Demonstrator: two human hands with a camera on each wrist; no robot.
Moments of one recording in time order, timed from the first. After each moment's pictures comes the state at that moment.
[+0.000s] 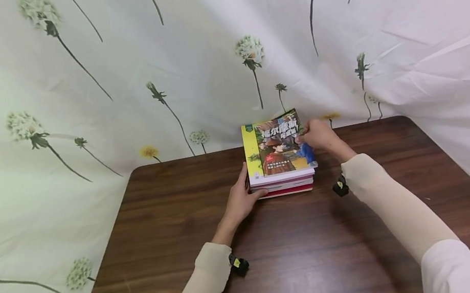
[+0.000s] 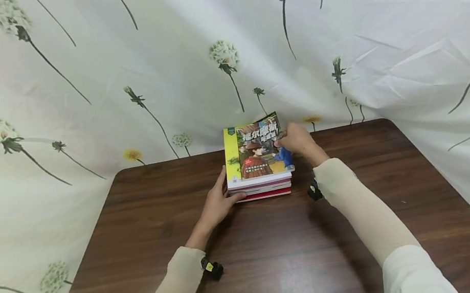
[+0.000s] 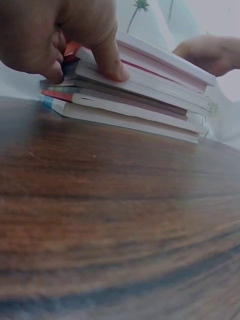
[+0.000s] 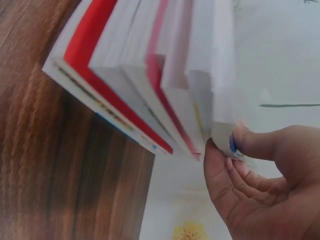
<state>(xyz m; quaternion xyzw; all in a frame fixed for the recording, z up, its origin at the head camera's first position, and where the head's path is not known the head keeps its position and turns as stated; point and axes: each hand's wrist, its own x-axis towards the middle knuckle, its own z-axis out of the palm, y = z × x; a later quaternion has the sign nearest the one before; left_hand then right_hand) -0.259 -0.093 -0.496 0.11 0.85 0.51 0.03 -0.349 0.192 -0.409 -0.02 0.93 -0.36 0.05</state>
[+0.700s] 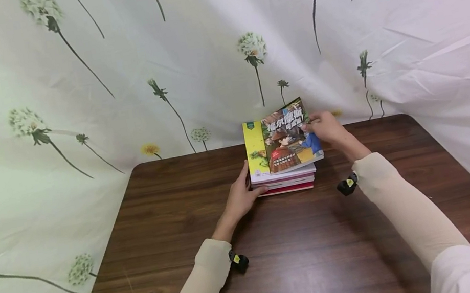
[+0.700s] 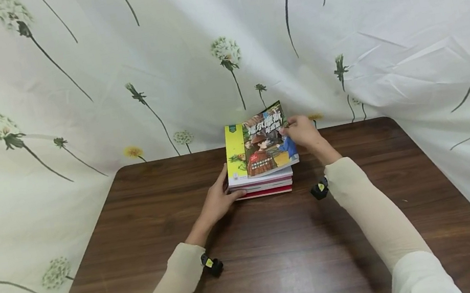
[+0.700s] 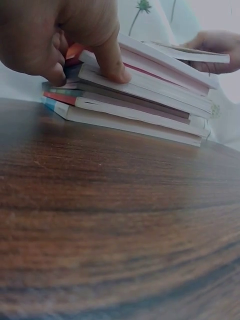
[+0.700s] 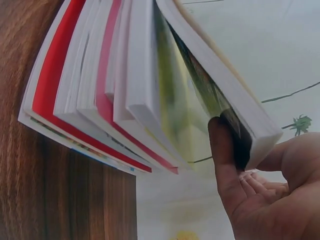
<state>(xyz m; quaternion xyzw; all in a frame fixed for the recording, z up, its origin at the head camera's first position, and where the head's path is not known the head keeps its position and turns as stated) -0.260 -0.097 -0.497 0.12 0.85 0.51 0.03 -0.330 0.197 -0.388 0.01 0.87 -0.48 0.06</state>
